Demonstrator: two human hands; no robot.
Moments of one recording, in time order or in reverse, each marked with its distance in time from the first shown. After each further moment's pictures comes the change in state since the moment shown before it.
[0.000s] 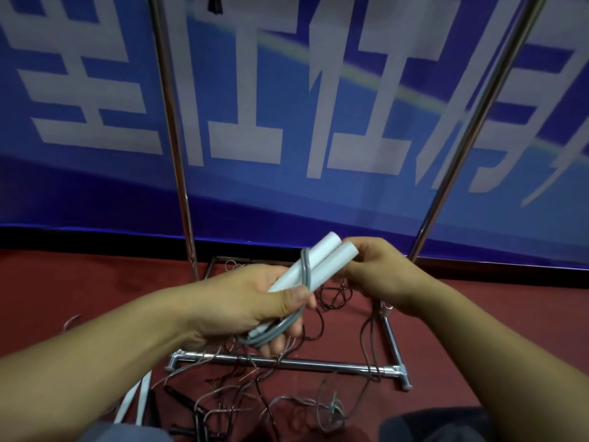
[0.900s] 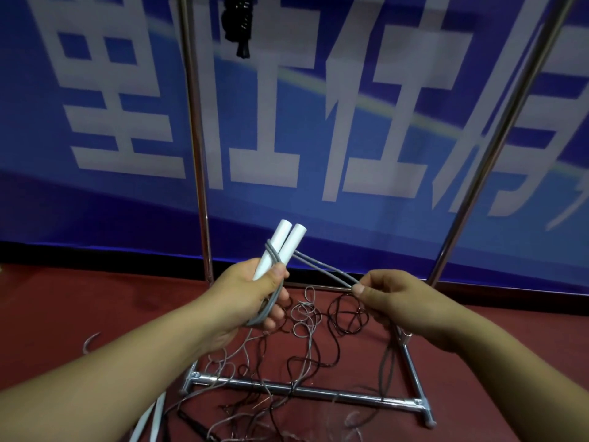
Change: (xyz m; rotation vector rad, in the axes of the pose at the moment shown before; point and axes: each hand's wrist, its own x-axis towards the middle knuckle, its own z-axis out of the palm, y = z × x) left_hand 0.017 -0.014 -0.031 -0.163 0.628 0.079; right_hand -0.007 -0.005 -0.006 -0.069 -0.065 0.109
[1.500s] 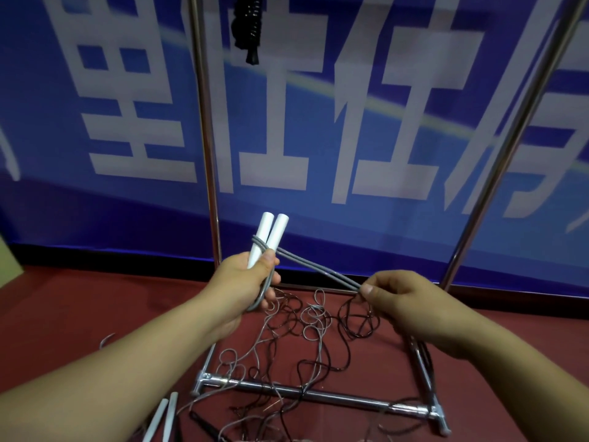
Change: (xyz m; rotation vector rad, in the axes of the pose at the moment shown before) left_hand 0.020 -0.003 -0.011 -0.080 0.188 0.041; right_hand -0.009 -0.014 0.004 -0.106 0.042 -0.033
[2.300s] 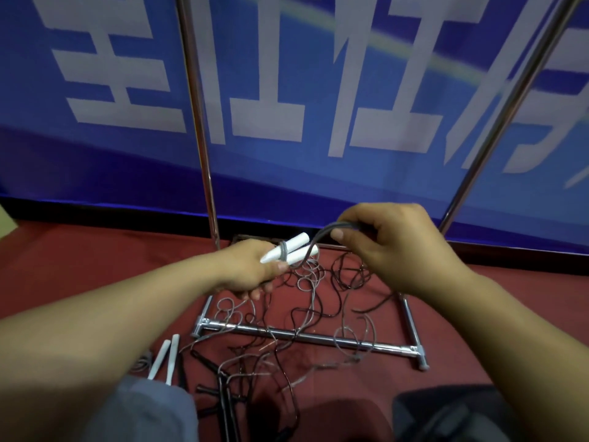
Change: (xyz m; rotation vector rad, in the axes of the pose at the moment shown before) left_hand 0.003 -0.037 -0.002 0.766 -0.463 -0.062; right_hand -0.011 -0.016 0.014 -0.453 0.352 -0.505
